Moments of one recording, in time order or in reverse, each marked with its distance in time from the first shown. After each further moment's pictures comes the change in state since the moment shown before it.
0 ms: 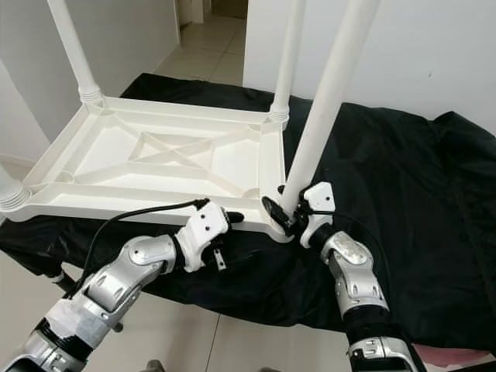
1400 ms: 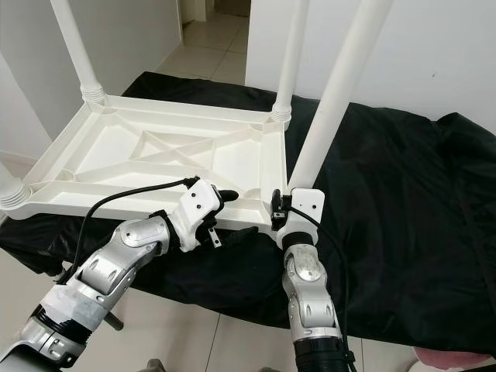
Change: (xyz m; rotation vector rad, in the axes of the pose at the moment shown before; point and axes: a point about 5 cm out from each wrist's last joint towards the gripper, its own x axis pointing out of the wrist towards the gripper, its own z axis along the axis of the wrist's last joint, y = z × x) left arm -0.007 0.027 0.018 0.029 -0.046 0.074; right arm 0.008 0.050 0.009 0.120 0.000 -0.666
